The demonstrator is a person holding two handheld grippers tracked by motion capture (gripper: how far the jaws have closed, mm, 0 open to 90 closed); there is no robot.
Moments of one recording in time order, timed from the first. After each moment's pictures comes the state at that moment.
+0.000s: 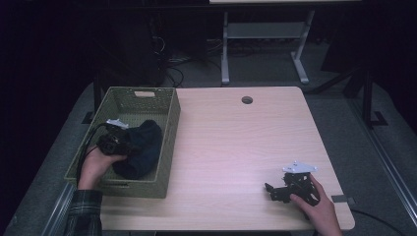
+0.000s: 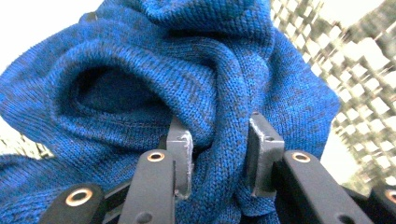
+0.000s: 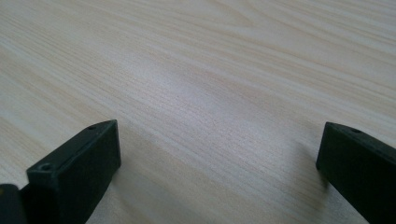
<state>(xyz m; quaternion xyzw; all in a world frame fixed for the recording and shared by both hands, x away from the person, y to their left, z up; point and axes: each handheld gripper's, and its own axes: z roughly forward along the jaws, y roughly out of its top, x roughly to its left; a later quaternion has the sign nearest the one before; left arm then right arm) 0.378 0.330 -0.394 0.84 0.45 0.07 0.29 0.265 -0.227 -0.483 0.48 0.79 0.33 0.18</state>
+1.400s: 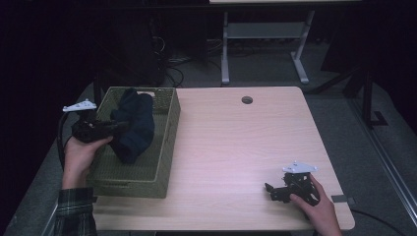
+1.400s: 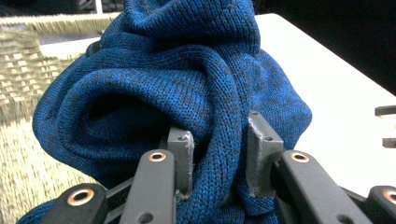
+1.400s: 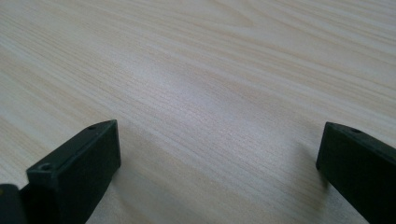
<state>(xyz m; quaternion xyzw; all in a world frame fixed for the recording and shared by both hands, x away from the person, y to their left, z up) 0.357 0.351 -0.317 0.75 0.44 0.13 0.47 0.265 -0.227 -0.483 0.48 0.79 0.33 0.18</state>
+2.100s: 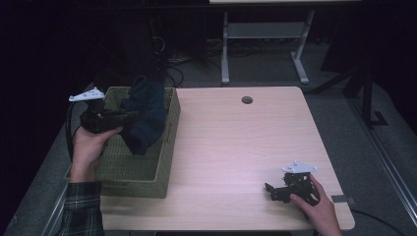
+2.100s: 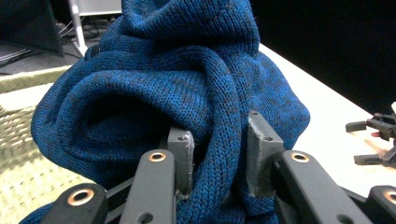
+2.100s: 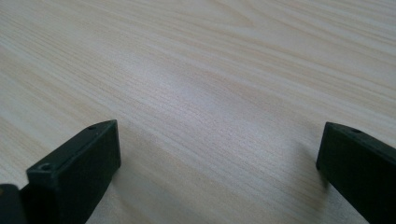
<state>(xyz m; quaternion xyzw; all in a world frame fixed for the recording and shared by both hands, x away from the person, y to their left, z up) 0.364 0.314 -0.289 0.76 0.39 0.13 0.50 0.266 -0.227 -0.483 0.48 0.79 0.33 0.18</state>
